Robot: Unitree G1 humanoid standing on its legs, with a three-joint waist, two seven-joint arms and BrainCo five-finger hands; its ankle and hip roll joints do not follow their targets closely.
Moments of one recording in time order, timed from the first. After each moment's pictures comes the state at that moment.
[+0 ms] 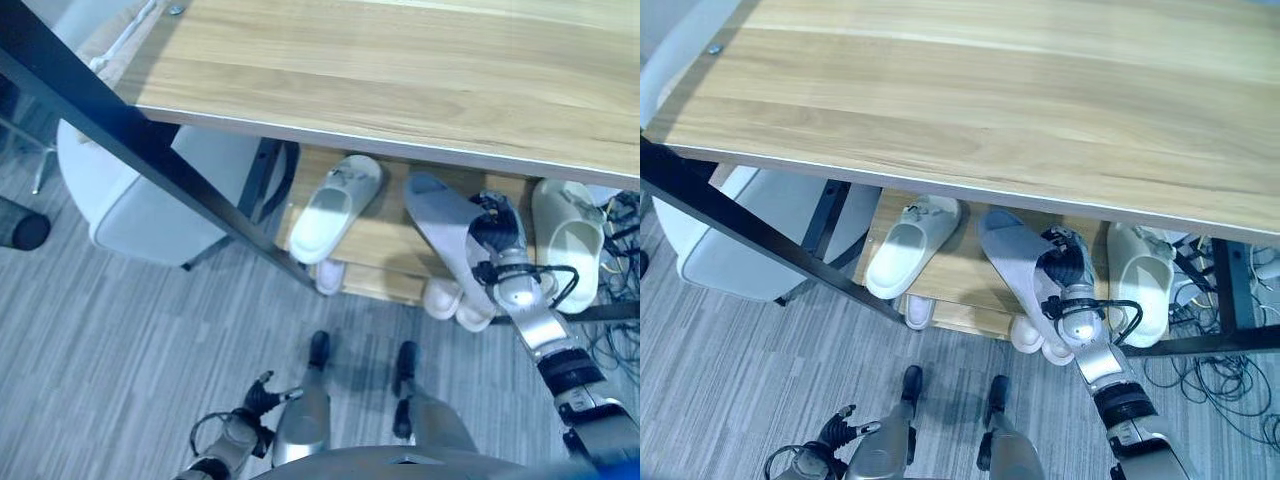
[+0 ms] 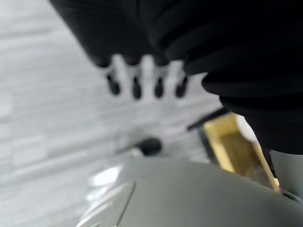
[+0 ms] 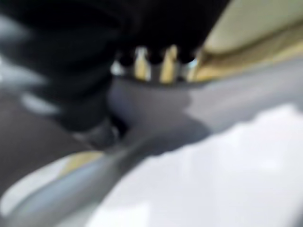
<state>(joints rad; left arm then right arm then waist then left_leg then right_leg) -0.02 0.24 -0.35 1.12 0.03 -0.16 0.16 -0.26 -0.47 0.18 0.32 -0.14 -0.17 -0.40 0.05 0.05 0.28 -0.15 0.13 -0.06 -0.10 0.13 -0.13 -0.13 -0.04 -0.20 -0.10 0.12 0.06</state>
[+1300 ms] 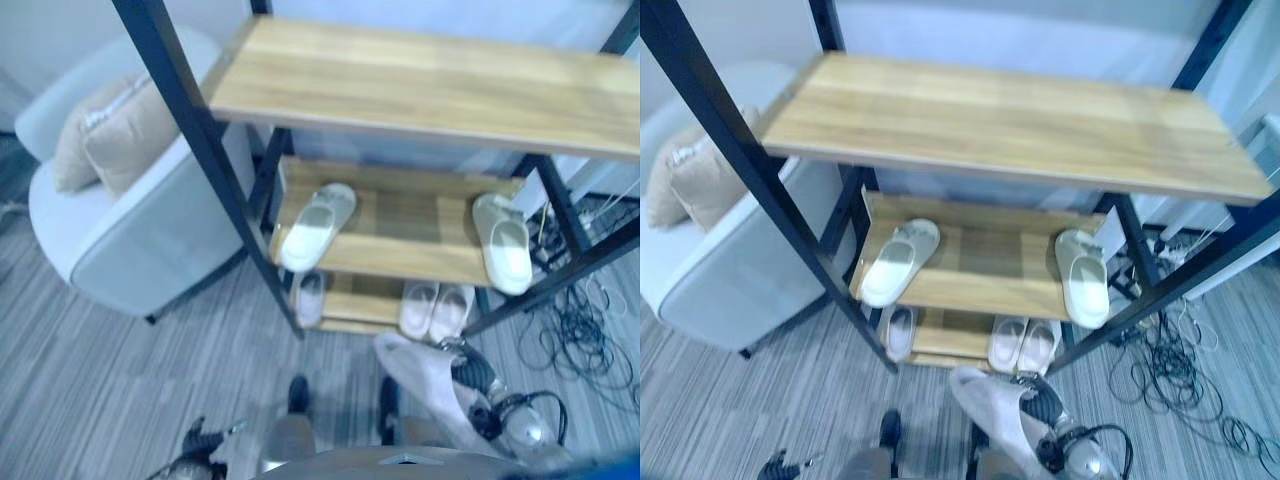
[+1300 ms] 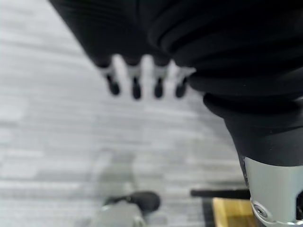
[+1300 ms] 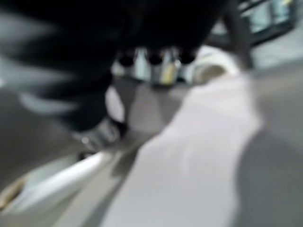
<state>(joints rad) 0.01 0.29 -0.10 1.23 -0.17 -0.20 0.24 0.07 -0.47 0.36 0.44 -0.08 -0.21 -0.11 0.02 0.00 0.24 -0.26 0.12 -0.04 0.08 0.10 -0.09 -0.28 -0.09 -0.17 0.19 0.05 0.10</state>
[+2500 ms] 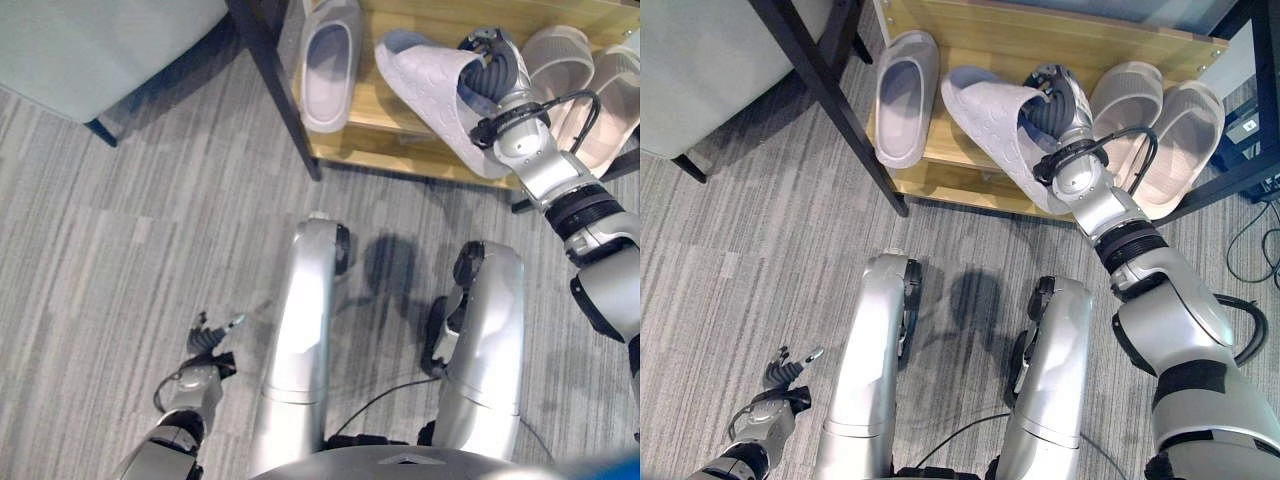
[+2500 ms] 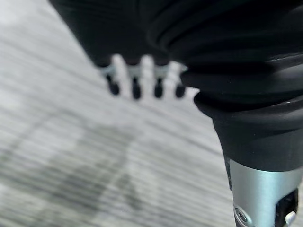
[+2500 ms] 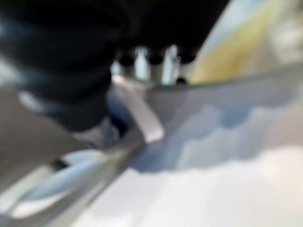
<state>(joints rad) -0.15 0.38 -0.24 1.11 -0.62 -0.27 0.28 -1.23 -0.61 0.68 0.96 0.19 -0.14 -0.37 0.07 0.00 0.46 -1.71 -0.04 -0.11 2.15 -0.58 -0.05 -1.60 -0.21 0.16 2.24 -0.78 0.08</state>
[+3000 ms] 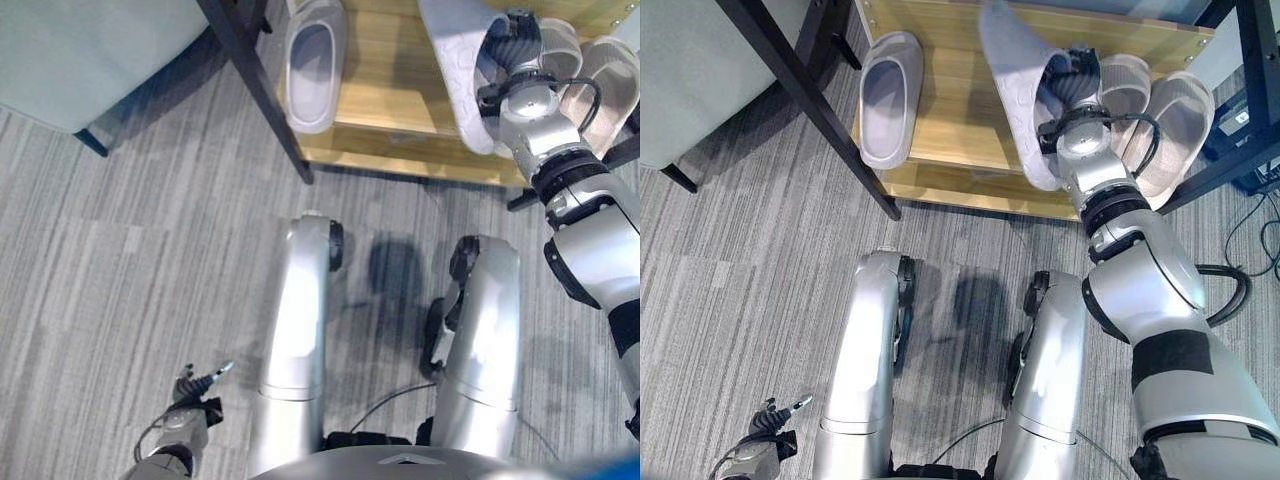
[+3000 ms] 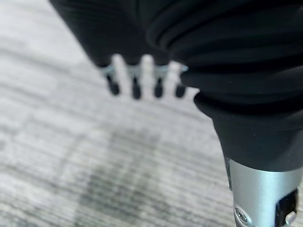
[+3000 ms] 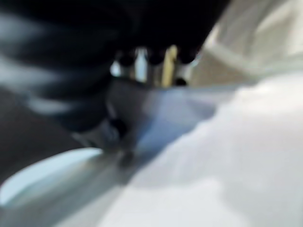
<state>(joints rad) -0.10 0.38 -0.23 1.24 -0.62 -0.22 0.23 -1.42 -0.51 0.67 1.17 0.65 -0.14 -0.33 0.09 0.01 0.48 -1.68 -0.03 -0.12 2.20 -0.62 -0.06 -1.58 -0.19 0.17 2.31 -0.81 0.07</state>
